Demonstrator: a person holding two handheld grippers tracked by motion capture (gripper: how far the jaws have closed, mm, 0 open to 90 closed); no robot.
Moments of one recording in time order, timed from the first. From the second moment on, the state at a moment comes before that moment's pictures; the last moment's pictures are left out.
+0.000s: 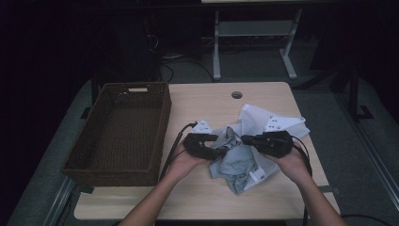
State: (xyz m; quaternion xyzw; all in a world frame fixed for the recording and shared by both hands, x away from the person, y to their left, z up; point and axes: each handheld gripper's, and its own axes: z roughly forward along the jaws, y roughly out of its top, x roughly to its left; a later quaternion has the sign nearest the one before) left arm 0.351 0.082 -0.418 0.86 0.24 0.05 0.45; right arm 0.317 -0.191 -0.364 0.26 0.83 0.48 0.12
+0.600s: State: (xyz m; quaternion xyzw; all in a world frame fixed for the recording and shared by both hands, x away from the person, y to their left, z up) left arm 0.351 0.079 -0.448 0.88 0.22 0.01 0.41; right arm 0.320 -0.189 -0.369 0.26 0.83 0.48 0.12
